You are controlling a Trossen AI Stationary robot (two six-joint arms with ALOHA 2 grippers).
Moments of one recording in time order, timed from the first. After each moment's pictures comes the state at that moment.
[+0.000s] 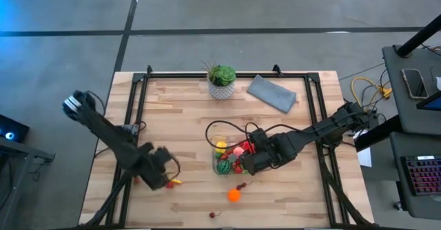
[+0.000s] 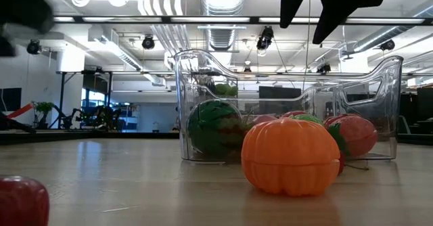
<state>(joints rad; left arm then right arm) -0.73 1.32 0.86 -0.99 -0.20 -1.29 0.41 1.72 1.53 -1.17 0.38 1.44</state>
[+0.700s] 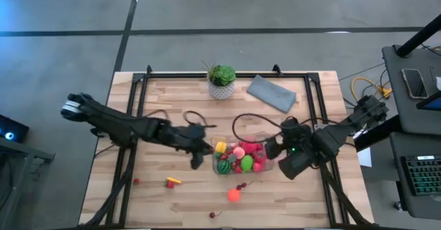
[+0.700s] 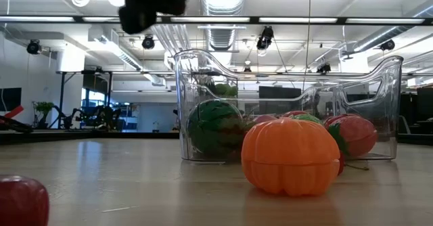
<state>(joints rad) -0.25 1.31 0.99 -0.26 -0.13 -0.64 0.58 1.48 1.53 -1.45 0.69 1.71</state>
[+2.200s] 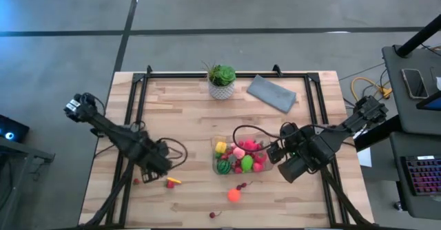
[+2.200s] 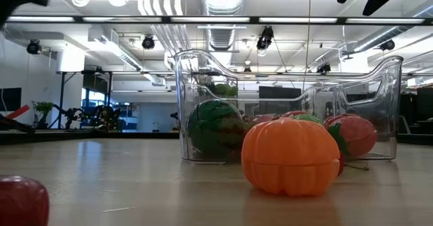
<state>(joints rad) -0.57 1.37 1.25 -1.55 0.05 -0.92 0.60 1.49 1.44 -1.51 0.63 1.69</state>
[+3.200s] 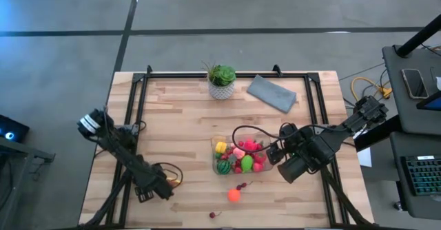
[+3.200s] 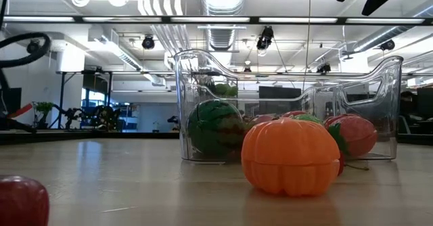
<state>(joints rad) -0.77 1.67 0.92 -1.18 0.46 -1.10 0.60 1.49 1.44 -1.48 0.62 1.68</state>
